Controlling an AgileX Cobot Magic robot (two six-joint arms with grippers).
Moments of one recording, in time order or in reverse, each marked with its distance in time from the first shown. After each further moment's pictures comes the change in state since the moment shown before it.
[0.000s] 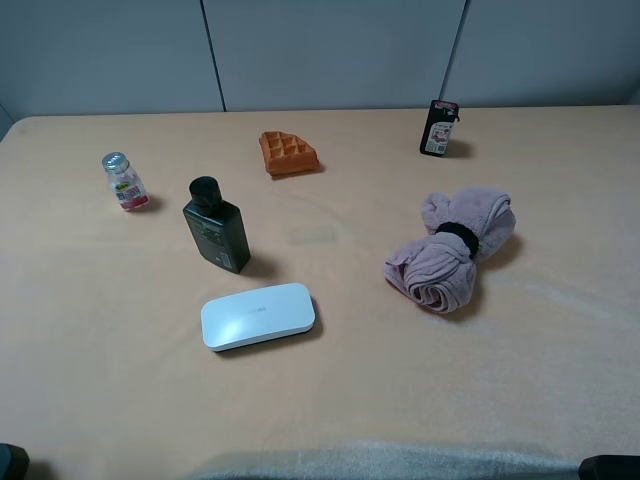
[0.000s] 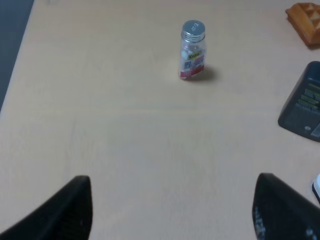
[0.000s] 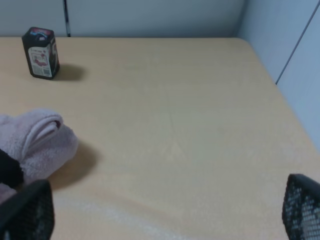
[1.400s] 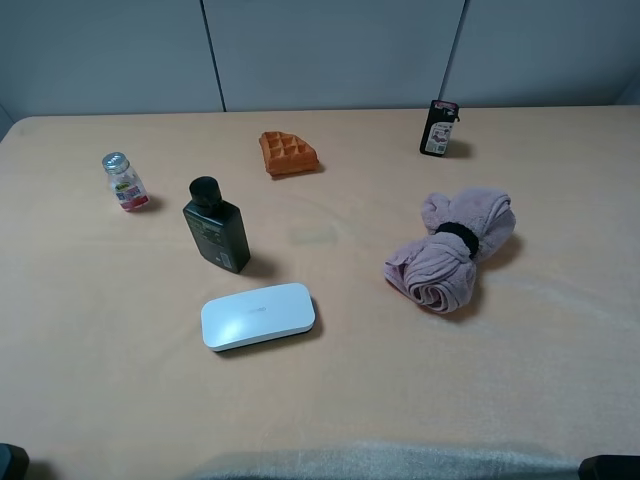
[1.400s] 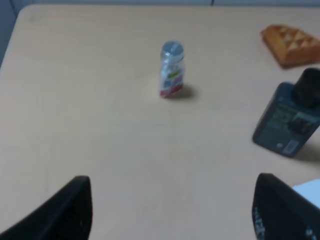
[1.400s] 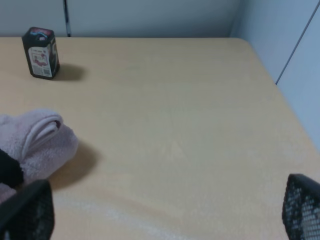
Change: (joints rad) left arm 0.000 0.057 -0.048 -0.059 -0.039 0.000; right arm 0.000 0.000 0.000 0.000 0.000 0.000
